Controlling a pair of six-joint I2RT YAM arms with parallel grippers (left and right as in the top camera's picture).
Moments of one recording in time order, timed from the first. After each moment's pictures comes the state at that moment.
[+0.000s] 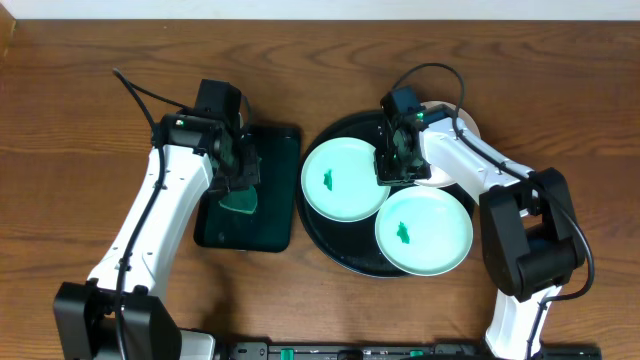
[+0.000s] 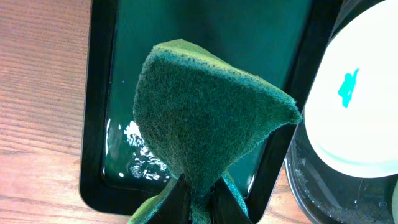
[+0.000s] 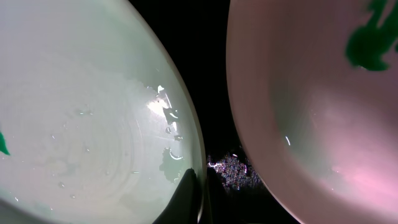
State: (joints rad) left arm -0.17 1.56 1.27 -1.10 0.03 -0.30; right arm 0.40 2.02 1.39 -0.84 -0.13 0.30
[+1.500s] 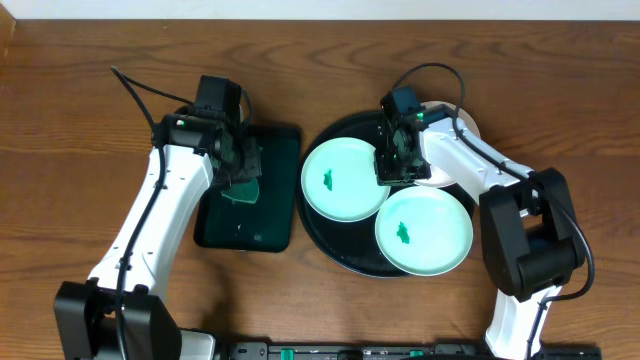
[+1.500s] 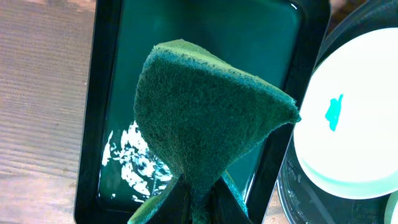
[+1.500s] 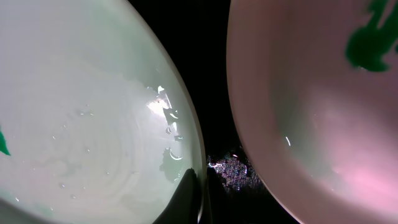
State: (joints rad) left arm -0.17 1.56 1.27 -1.01 0.02 -0.31; right arm 0.40 2.02 1.39 -0.84 -0.14 0.30
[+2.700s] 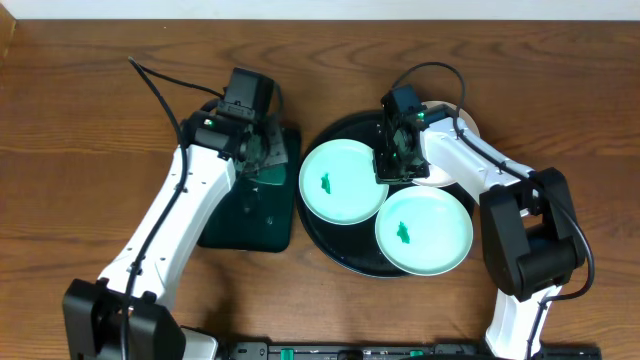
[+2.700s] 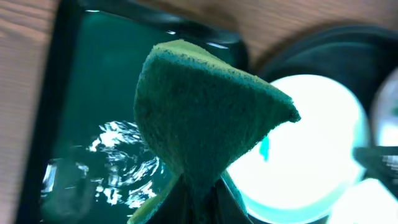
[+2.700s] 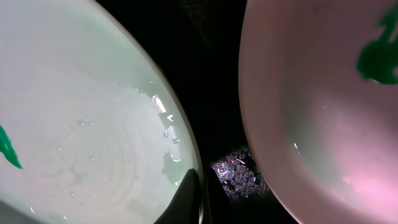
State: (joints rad) left arm -0.31 1.58 1.33 -0.91 0.01 -0.50; right arm 0.39 2.02 1.39 -0.82 -0.17 0.30
